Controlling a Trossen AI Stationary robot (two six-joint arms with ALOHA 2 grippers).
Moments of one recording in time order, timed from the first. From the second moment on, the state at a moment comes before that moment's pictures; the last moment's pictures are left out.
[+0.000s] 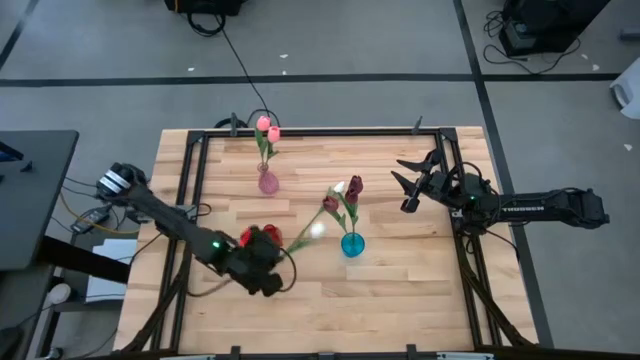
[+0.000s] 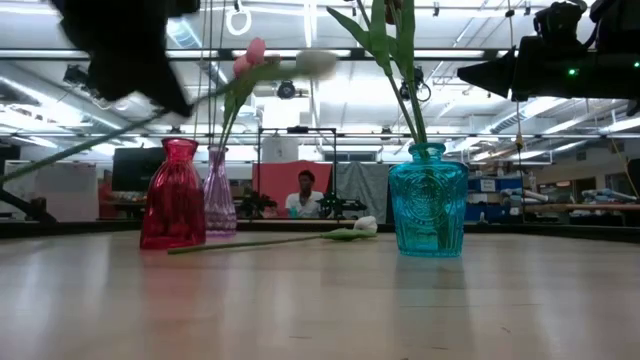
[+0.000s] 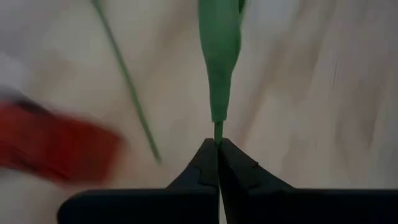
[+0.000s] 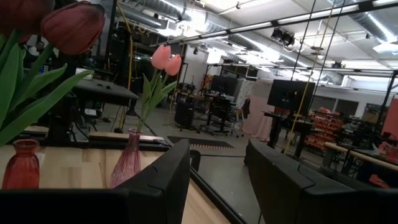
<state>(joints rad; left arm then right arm) -0.57 1.48 0.95 -0.51 -0.47 -0.97 -0.22 0.62 0.05 0.81 0.23 -0.30</state>
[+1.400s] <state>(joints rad) -0.48 0.98 0.65 0.19 -0.84 -0.06 -0.22 0.62 0.05 0.81 0.23 -0.30</state>
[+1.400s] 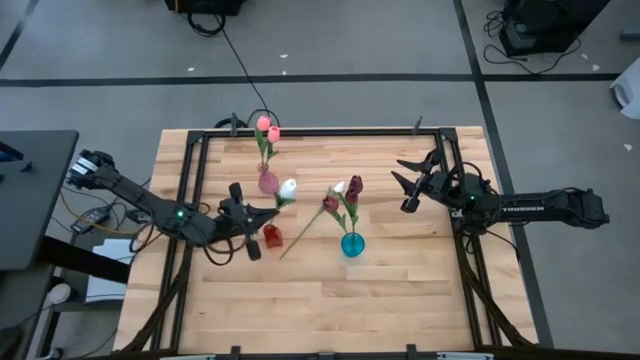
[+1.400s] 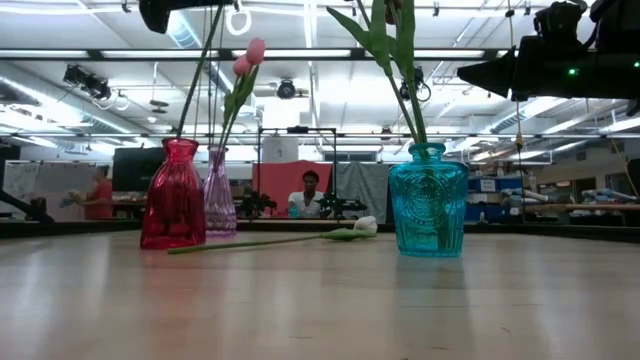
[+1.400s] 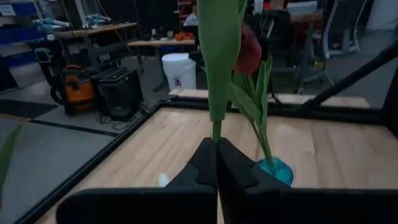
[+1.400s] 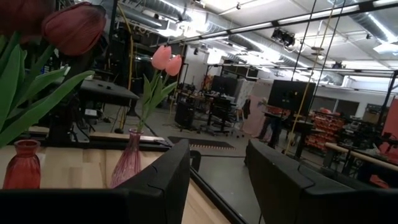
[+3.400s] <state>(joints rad) -0.66 1.16 0.64 0.05 -0.71 -0.61 -0.22 0.62 0.05 0.79 0.21 -0.29</state>
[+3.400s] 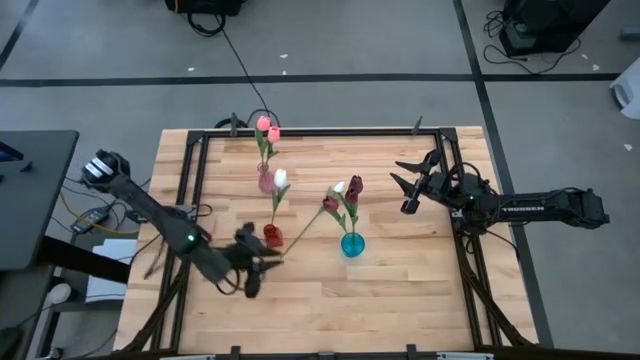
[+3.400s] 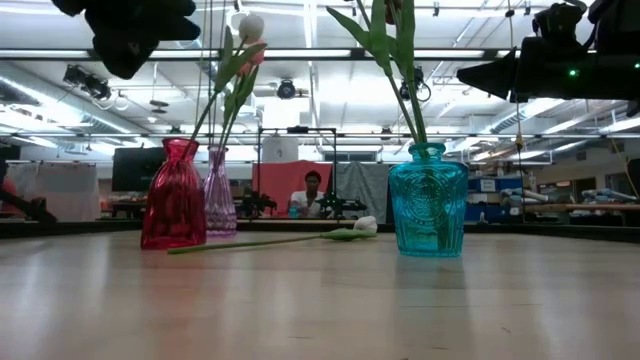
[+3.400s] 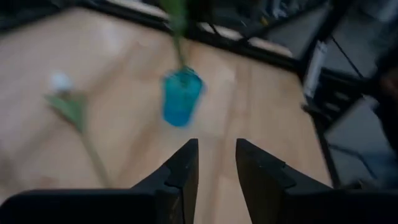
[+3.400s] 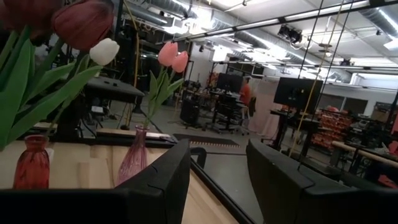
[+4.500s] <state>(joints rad) -0.61 1.72 0.93 -0.58 -0.76 -1.14 -0.22 0.62 0.05 0.80 0.16 -0.24</state>
